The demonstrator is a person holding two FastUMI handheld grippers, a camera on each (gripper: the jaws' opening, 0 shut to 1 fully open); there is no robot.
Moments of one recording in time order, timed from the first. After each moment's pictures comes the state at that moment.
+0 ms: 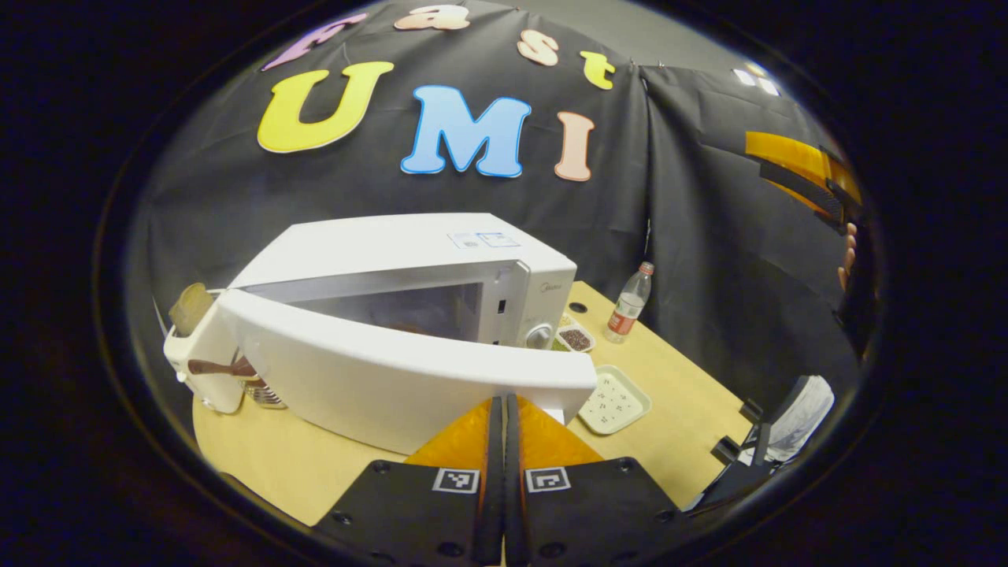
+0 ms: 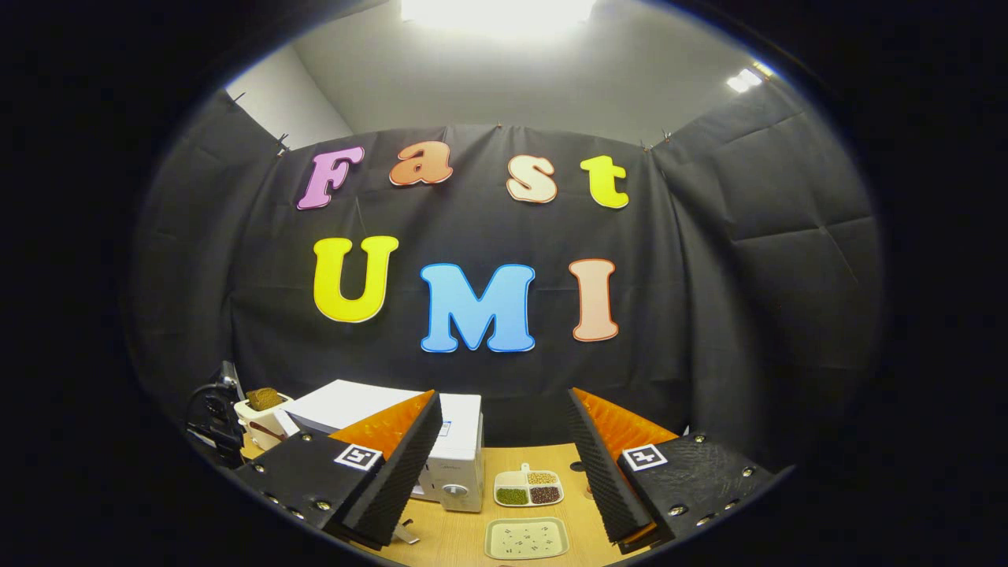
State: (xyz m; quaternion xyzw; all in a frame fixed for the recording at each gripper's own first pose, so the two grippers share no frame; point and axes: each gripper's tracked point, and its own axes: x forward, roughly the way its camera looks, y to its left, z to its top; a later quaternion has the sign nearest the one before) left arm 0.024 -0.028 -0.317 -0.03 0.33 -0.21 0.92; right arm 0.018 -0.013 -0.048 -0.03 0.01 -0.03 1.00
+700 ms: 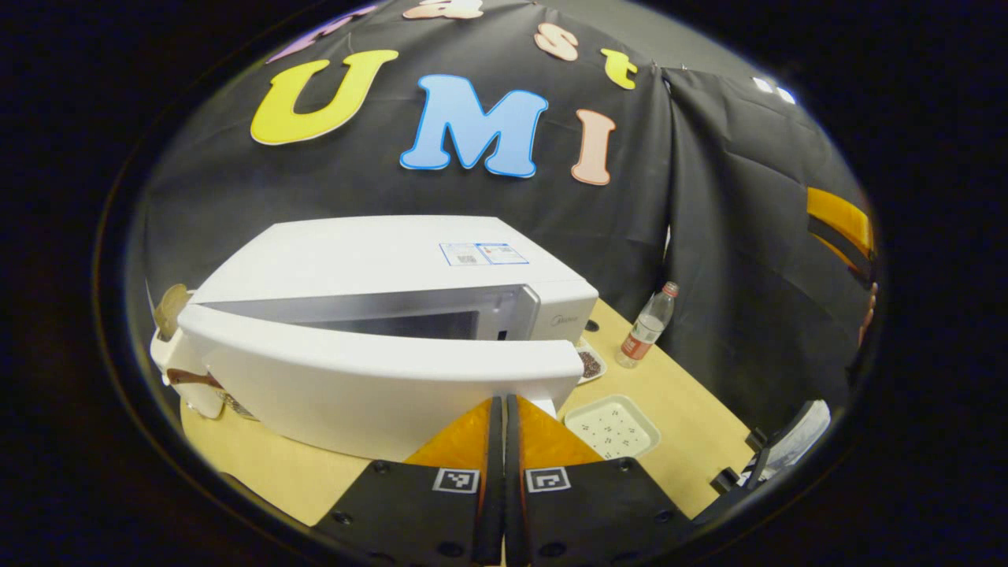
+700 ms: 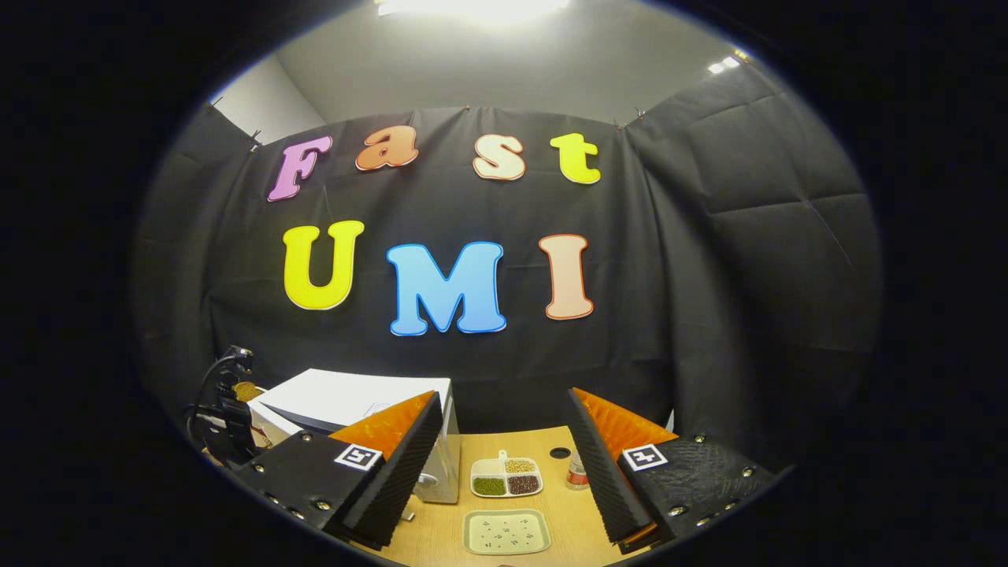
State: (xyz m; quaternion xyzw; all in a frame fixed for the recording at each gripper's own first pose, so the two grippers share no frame) left arm 0.091 -0.057 -0.333 -0.05 0.33 -0.19 0.92; right arm 0.029 -0.067 -0.079 0.00 0.05 -0.07 1.00
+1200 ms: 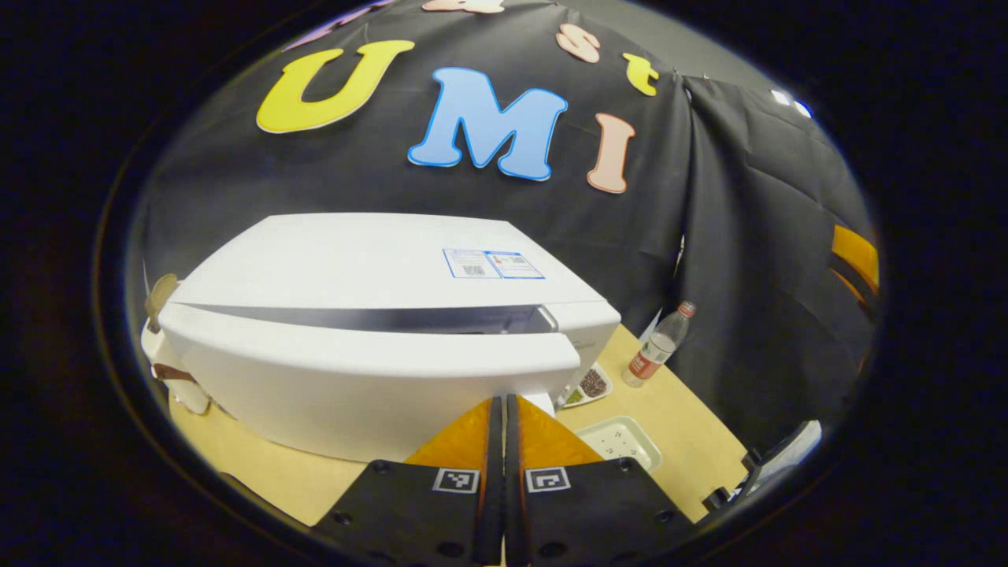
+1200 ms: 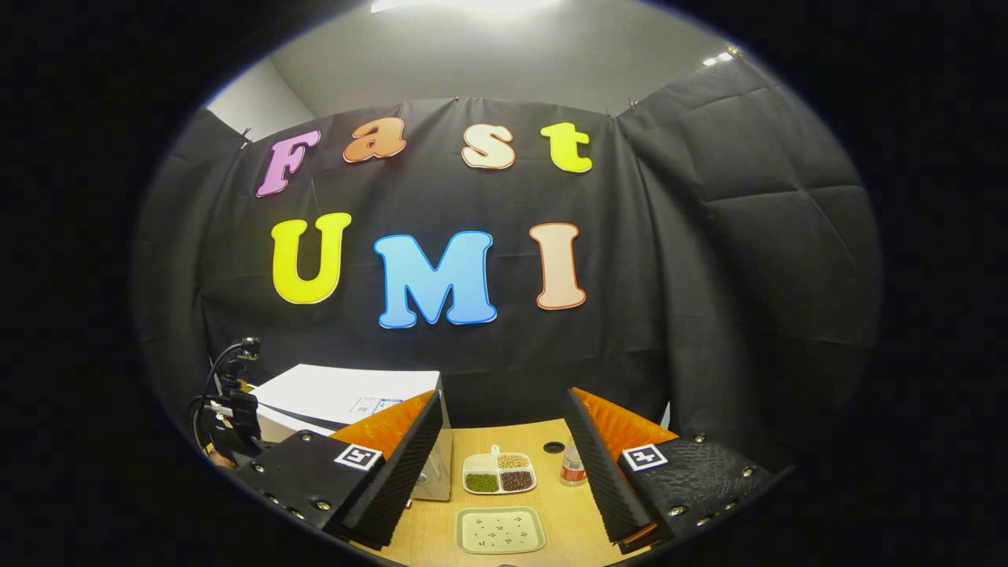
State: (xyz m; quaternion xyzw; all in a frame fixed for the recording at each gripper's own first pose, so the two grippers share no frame) left arm 0.126 -0.066 -0.346 -0.08 0.33 -0.17 0.92; right arm 0.037 -0.082 -0.089 0.00 0.06 -0.08 1.00
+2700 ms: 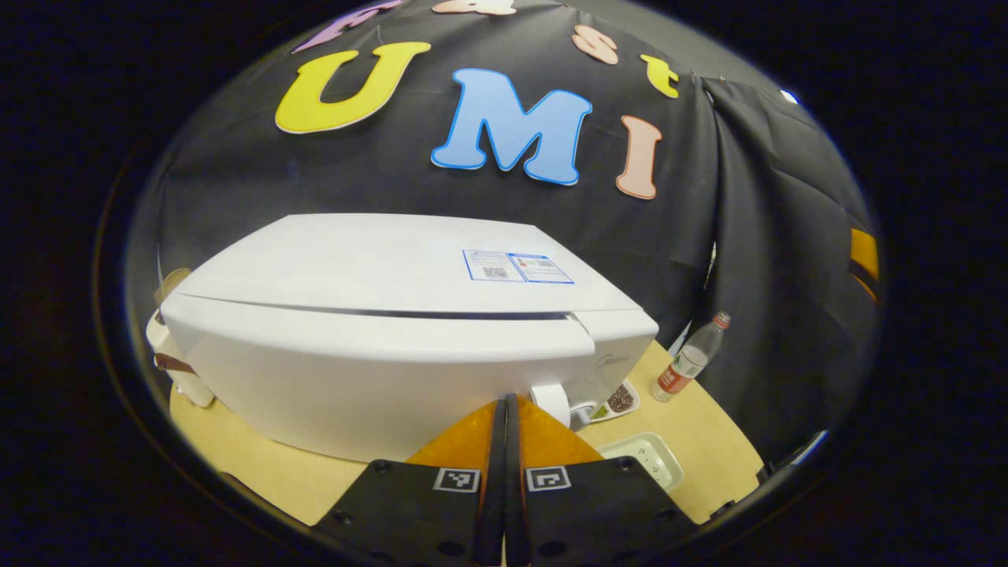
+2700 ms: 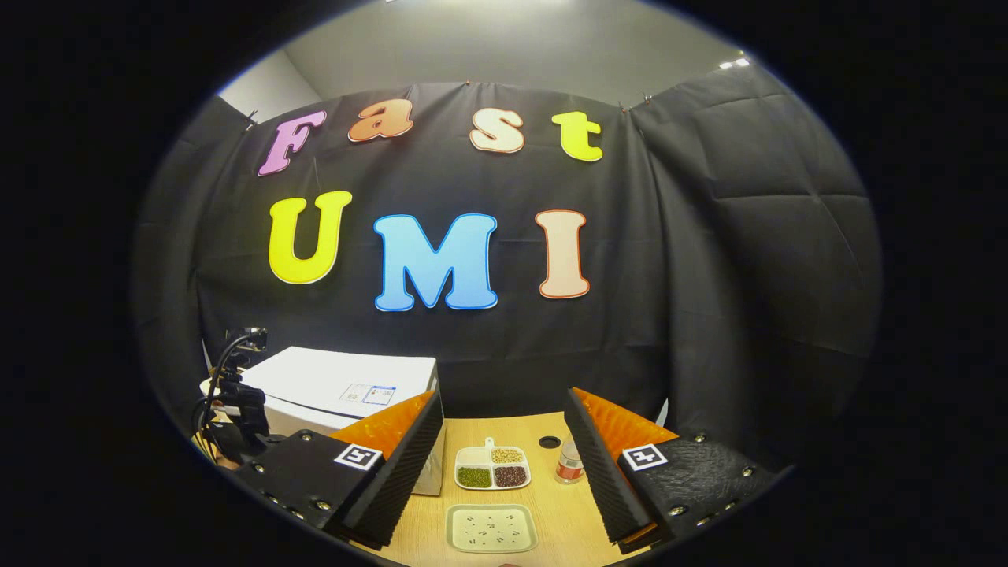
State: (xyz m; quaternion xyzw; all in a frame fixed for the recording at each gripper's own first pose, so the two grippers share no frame) left arm 0.145 -0.072 -0.364 -0.08 0.32 -0.11 0.94; right arm 0.055 -0.076 -0.106 -0.03 0.09 -0.08 0.99
